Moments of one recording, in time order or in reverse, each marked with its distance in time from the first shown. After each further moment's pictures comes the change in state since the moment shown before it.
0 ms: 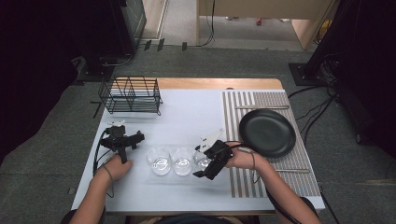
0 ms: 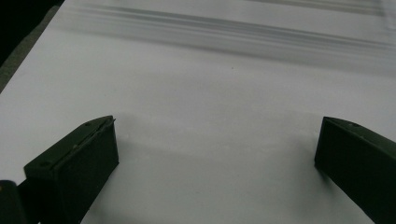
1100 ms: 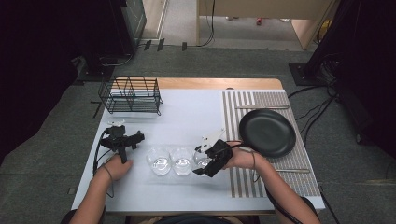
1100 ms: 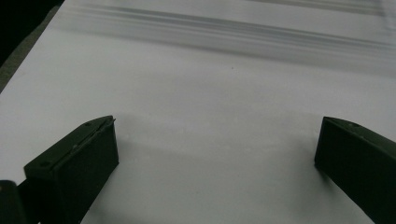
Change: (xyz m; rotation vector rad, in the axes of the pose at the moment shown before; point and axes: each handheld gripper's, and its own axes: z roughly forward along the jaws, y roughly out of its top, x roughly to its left) left arm 0.000 0.000 0.000 0.001 0.000 0.000; right arm -0.004 -0.004 0.001 -0.009 -0.015 -0.004
